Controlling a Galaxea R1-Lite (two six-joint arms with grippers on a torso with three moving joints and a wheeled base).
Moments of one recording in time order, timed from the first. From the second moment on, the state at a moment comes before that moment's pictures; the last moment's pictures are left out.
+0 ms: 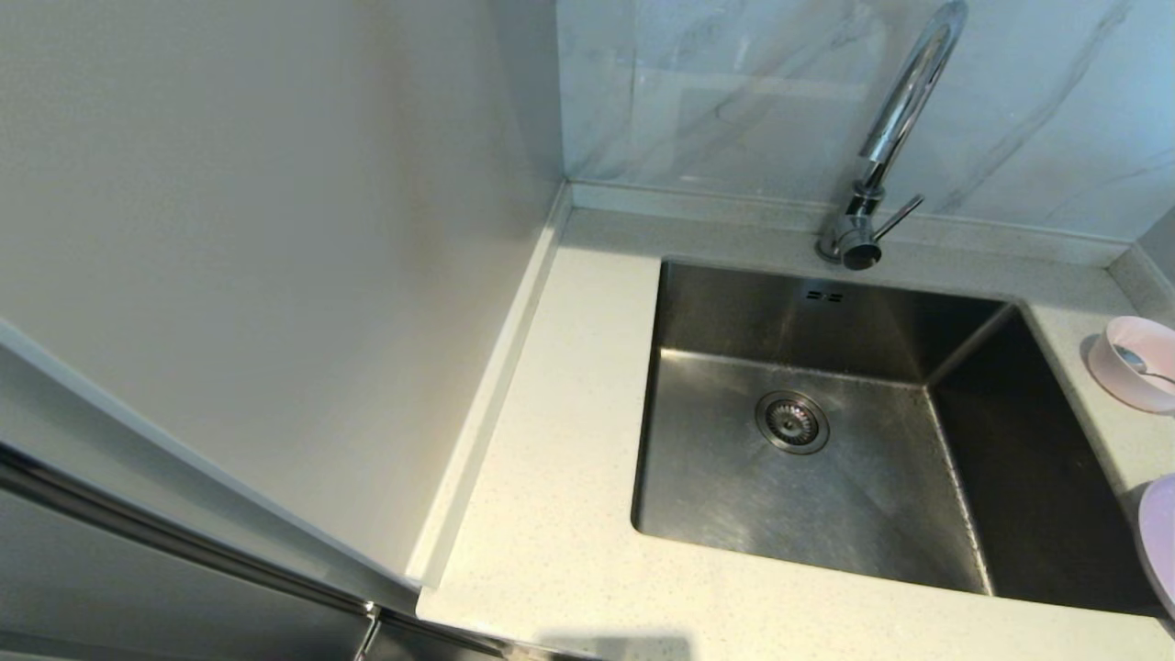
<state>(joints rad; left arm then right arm) 0.00 0.00 0.00 0.00 0.00 0.00 0.00 0.00 0.00 0.03 0.00 -0.01</state>
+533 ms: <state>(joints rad) 0.00 0.00 0.00 0.00 0.00 0.00 0.00 0.00 0.00 0.02 0.00 0.00</state>
